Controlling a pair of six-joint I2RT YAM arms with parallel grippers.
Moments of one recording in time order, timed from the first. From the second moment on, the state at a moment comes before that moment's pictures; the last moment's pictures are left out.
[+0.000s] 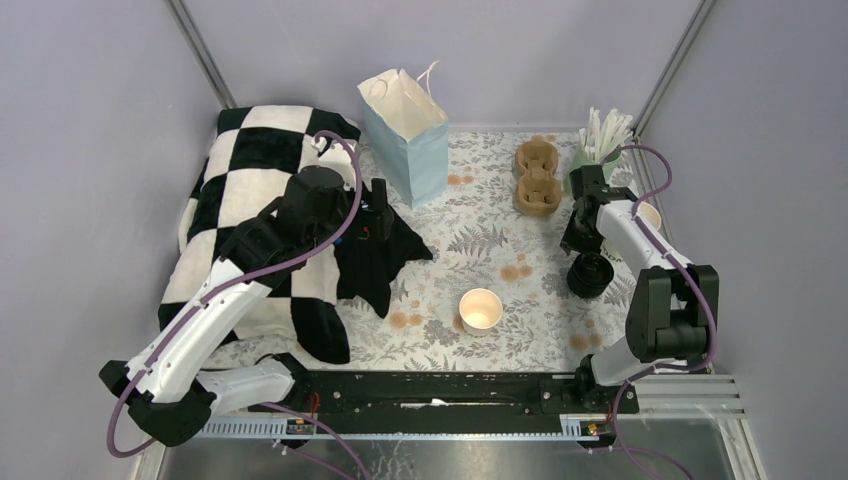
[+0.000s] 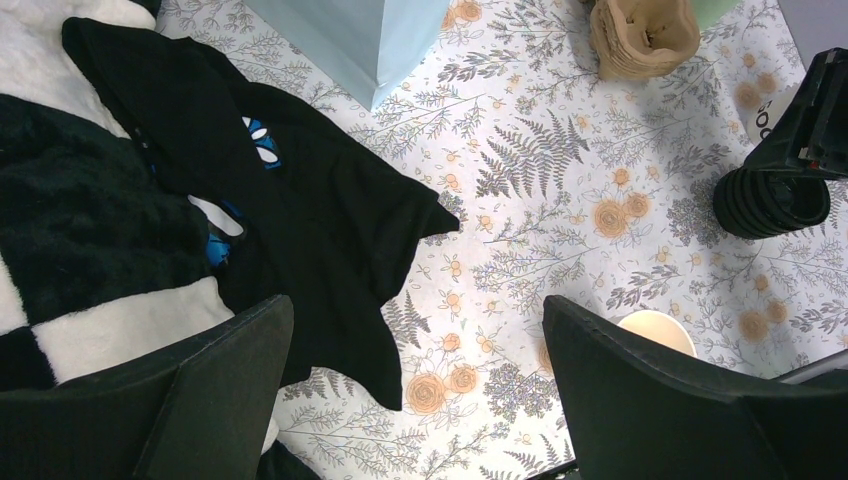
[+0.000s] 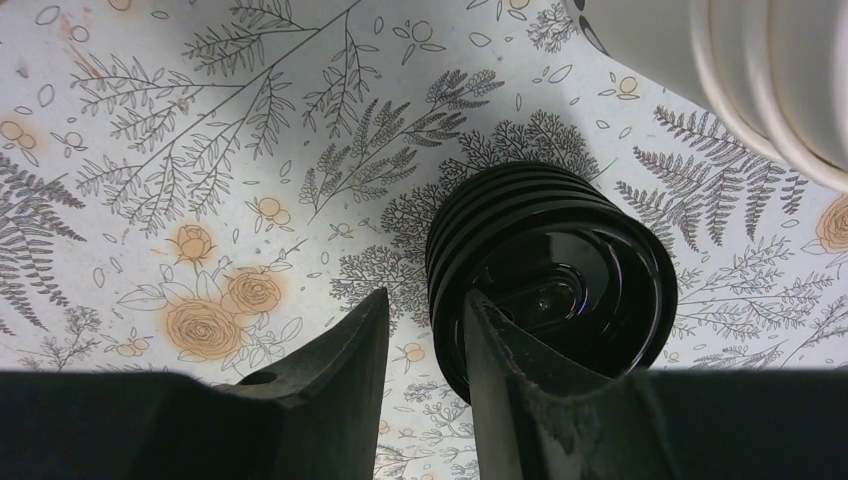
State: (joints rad) left arm -0.69 1.09 1.37 -0.81 -0.23 -0.37; right arm 0.07 1.54 1.12 -0.85 0.24 0.49
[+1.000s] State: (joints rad) left arm -0.69 1.10 1.37 -0.81 -0.21 -0.37; right arm 0.07 1.52 1.08 -0.86 0.25 0.49
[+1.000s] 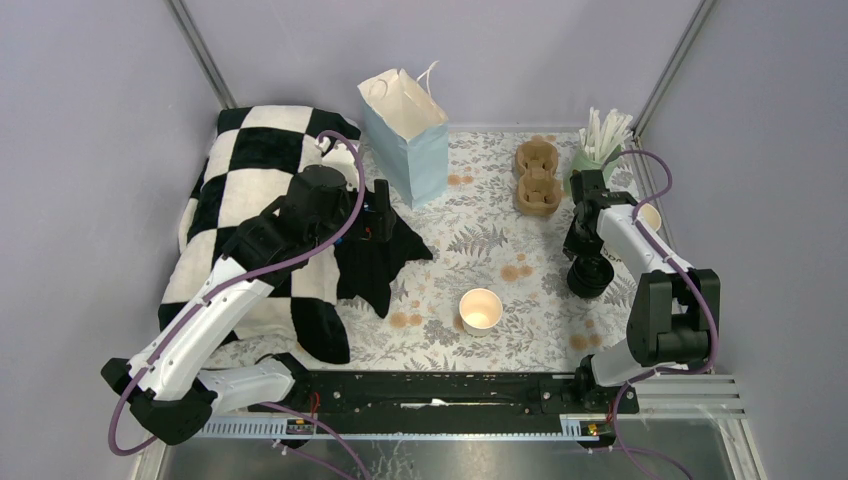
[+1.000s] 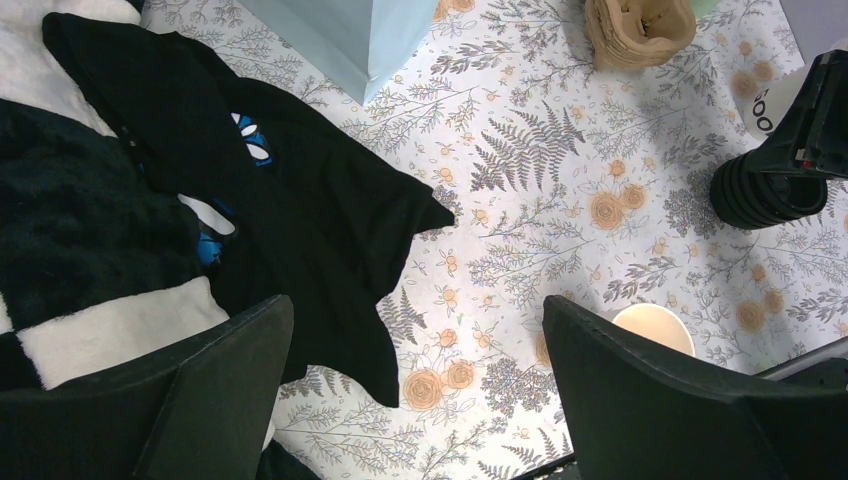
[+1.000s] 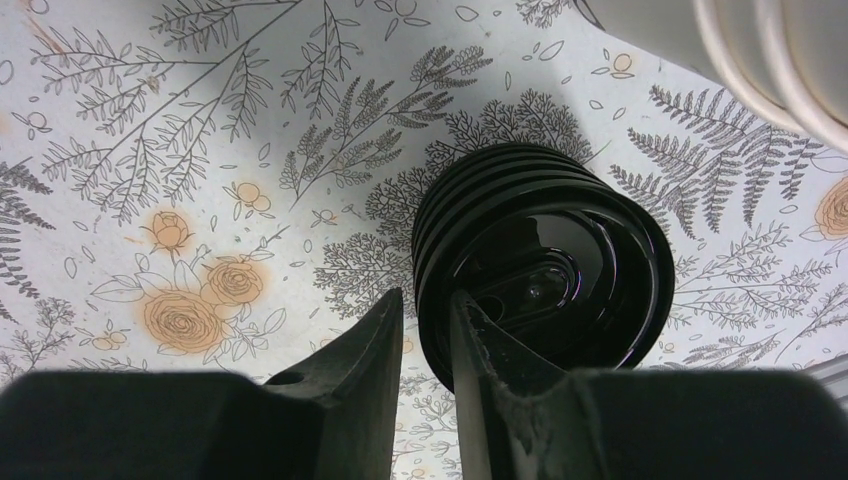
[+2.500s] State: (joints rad) left arm -0.65 1.24 1.52 -0.62 0.34 -0.74; right arm 0.40 1.30 1.17 0.10 -0.79 1.30
